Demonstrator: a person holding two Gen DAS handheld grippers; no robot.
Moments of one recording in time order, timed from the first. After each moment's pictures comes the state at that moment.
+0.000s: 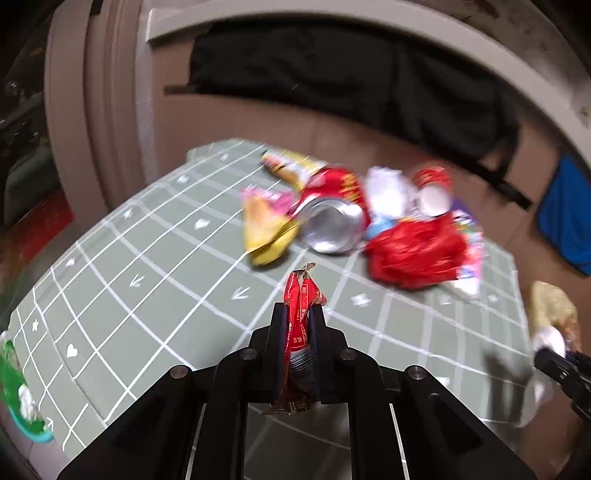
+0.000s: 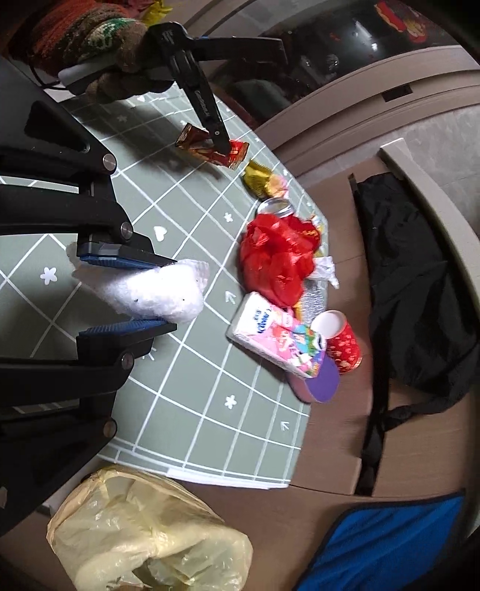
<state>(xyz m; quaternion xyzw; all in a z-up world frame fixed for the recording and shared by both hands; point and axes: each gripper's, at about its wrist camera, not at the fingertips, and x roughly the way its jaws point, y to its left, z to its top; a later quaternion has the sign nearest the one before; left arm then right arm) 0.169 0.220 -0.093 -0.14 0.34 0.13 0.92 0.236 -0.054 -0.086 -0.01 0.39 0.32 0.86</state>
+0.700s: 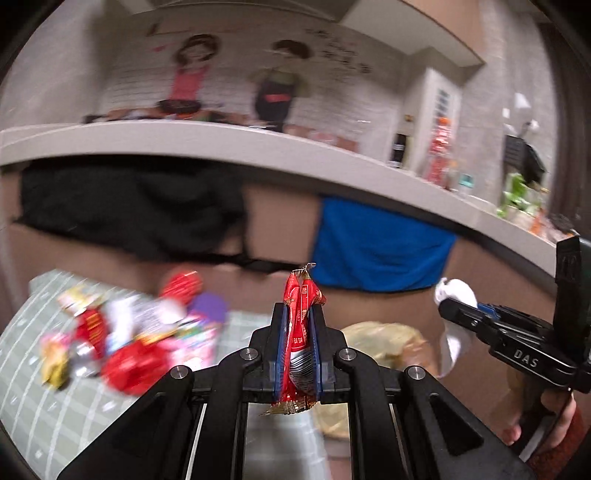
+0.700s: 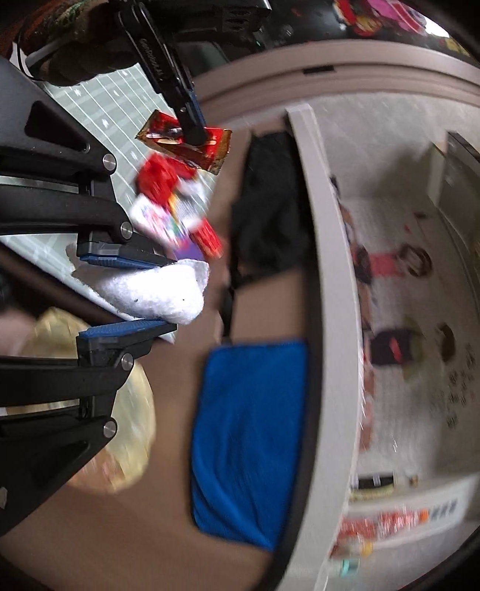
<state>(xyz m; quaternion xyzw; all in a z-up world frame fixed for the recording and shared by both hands) 0.205 0.006 0.047 -0.08 0.20 -0.14 0.97 0.216 -0.220 0.045 0.01 0.22 0.20 0.95</state>
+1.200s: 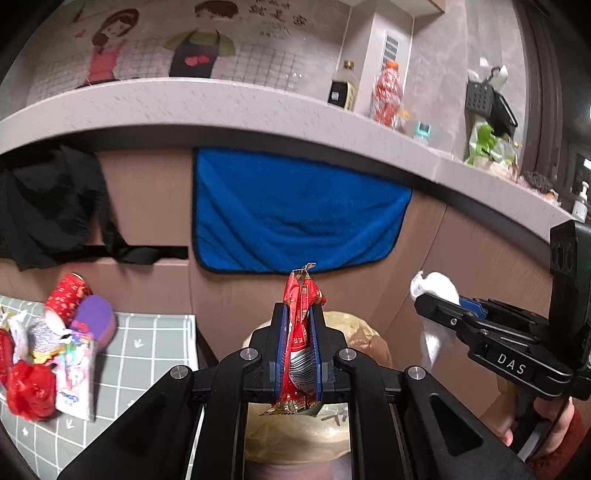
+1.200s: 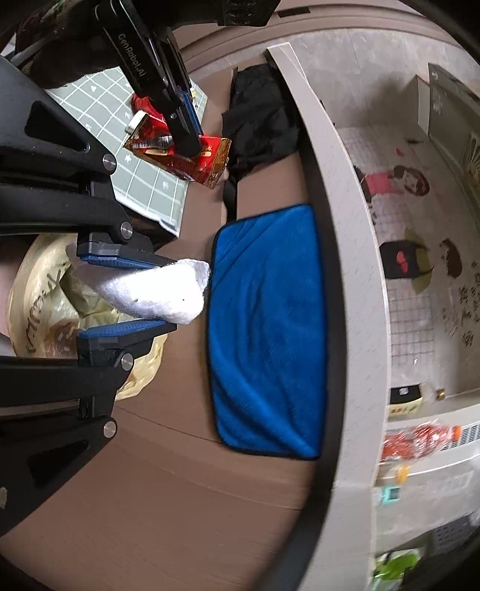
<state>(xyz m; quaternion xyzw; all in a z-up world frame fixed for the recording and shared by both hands) 0.281 -0.125 0.017 -0.04 0.25 -0.23 0.94 0.254 -0.329 0.017 0.03 0.25 0.10 0.96</state>
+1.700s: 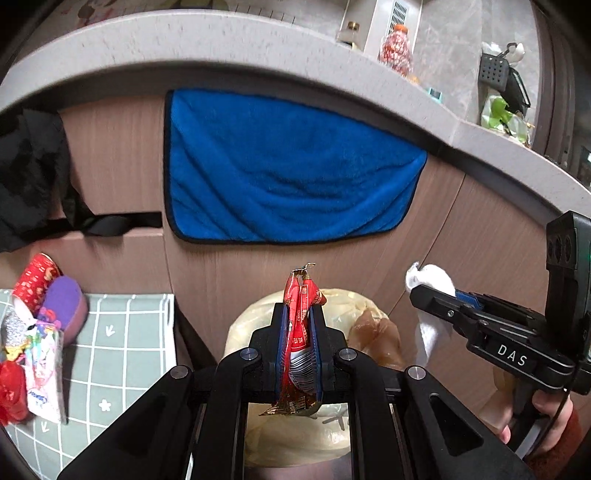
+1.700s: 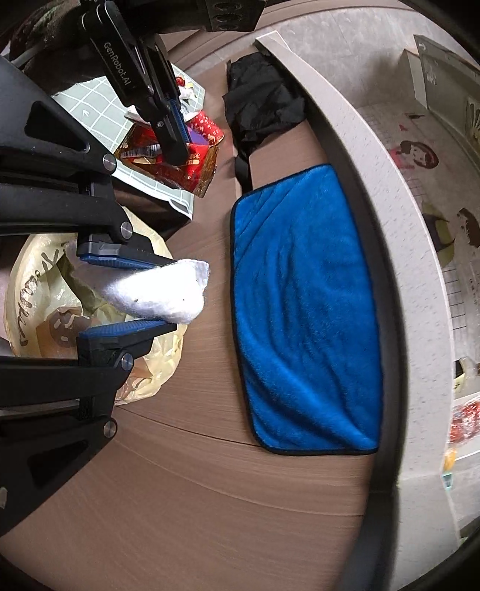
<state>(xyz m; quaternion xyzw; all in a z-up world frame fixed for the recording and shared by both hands) 0.324 -0.146 -0.023 -0.04 0.31 -0.24 0.92 0.292 -0.353 -0.021 0.07 0.29 0.10 0.95</state>
